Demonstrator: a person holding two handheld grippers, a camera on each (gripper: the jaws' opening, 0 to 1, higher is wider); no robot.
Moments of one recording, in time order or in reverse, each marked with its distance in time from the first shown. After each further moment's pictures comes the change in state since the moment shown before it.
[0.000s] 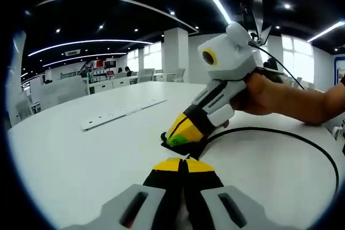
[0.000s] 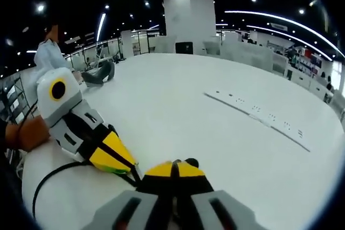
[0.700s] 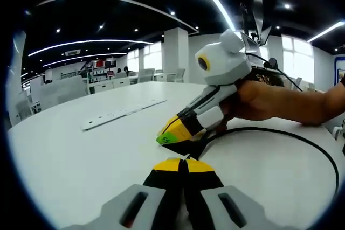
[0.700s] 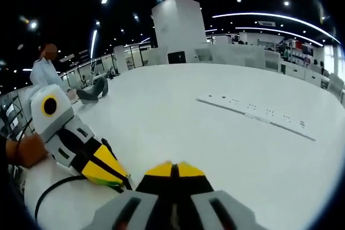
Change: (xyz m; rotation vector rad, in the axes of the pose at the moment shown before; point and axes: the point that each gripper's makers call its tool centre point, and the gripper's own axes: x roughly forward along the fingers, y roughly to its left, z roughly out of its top) left arm 0.000 0.000 0.000 0.000 -0.001 0.001; right arm 0.004 0.000 0.002 0.109 -0.092 0.004
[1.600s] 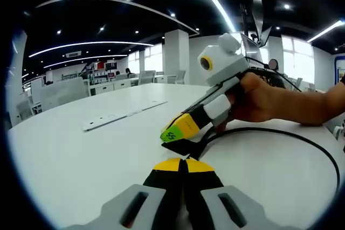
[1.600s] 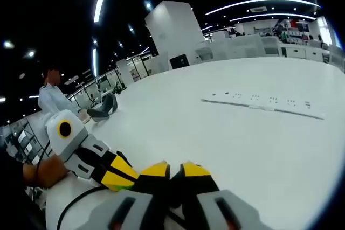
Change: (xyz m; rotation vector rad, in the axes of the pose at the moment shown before) left arm -0.004 -0.006 -0.001 0.003 -0.017 0.008; right arm -0.014 0.021 0.000 0.152 -0.038 0.103
